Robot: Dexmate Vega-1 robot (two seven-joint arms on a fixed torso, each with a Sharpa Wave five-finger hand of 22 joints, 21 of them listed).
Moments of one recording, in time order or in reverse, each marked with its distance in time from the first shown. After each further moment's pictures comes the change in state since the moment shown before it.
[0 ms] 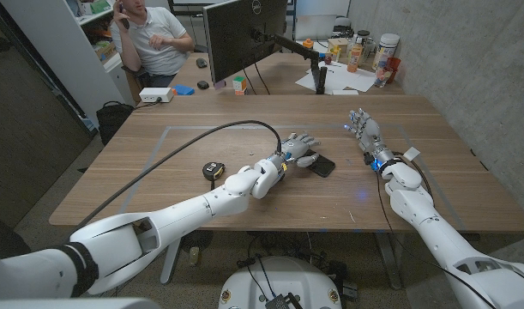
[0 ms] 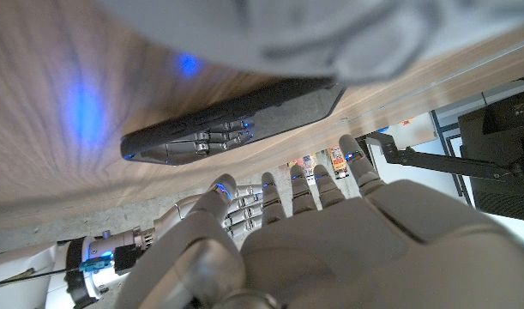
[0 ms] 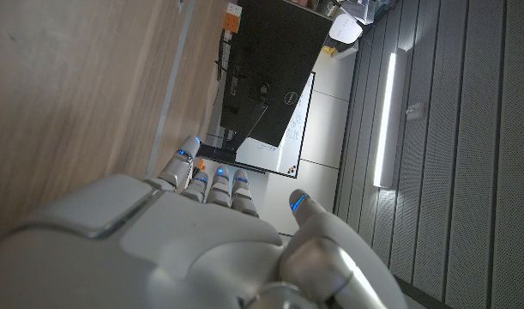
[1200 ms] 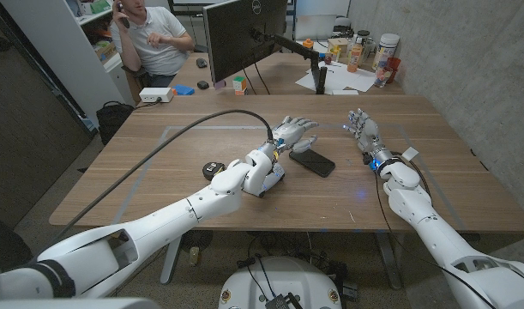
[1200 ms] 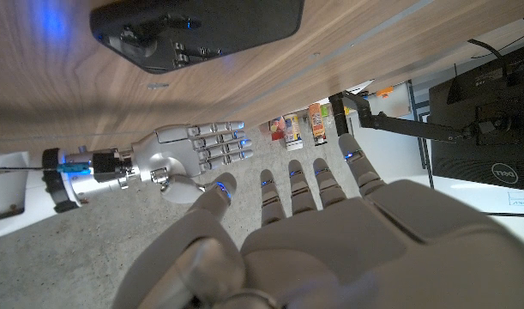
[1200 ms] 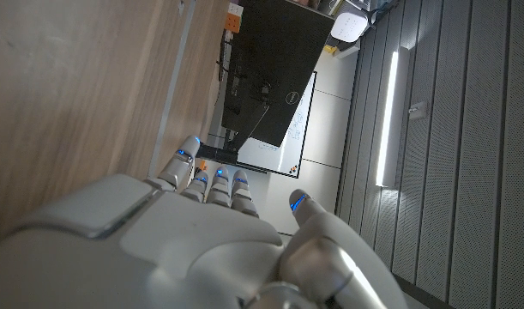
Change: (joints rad) left arm 0.105 0.112 -0.137 -0.314 0.016 0.086 -0.023; left_hand 0.028 -0.015 0.021 -0.018 0.000 0.044 -0.009 0.004 -0.009 0.034 -0.002 0.005 0.000 0.033 0.029 0.014 -0.005 0.000 0.000 0.019 0.000; right arm 0.002 0.006 -0.002 -0.001 -0.004 -0.006 -0.005; right_hand 0.000 0.000 0.000 0.000 0.000 -0.003 -0.004 -0.008 0.000 -0.011 0.000 0.000 0.002 -0.004 -0.004 0.000 0.000 0.000 0.000 0.007 0.000
